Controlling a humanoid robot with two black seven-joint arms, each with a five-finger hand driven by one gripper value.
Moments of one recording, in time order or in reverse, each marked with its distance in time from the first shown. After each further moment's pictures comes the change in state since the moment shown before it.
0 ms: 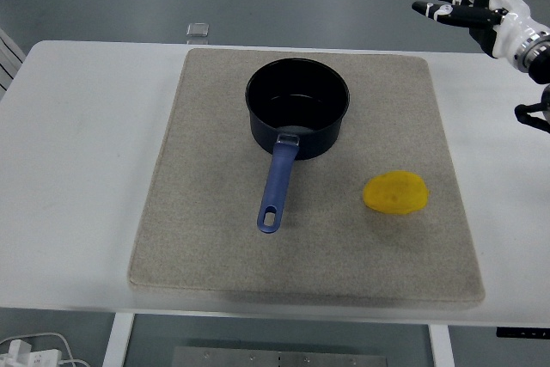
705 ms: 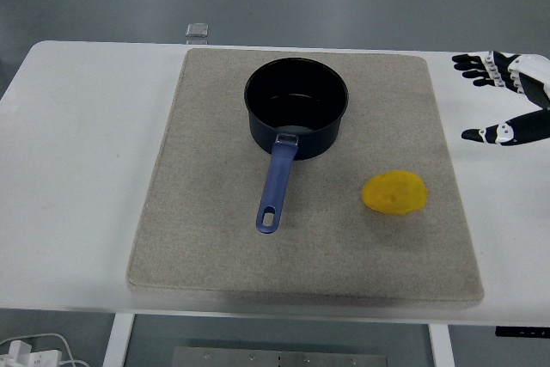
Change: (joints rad) left arm 0.000 0.000 0.000 0.000 0.000 0.000 0.000; right arm -0.125 -0.469 -0.067 0.464 -0.576 0.181 0.137
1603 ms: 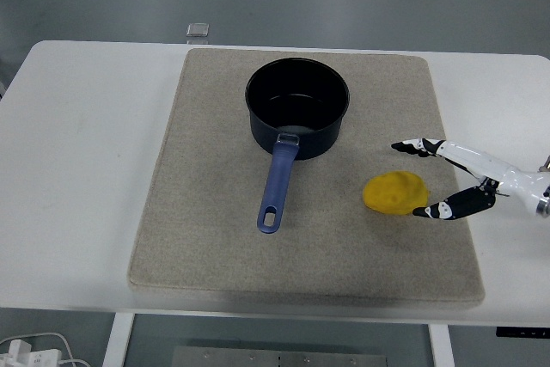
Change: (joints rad) left arm 0.000 0.000 0.000 0.000 0.000 0.000 0.000; right arm -0.164 0.216 -0.040 -0.080 -0.263 -0.129 0.002
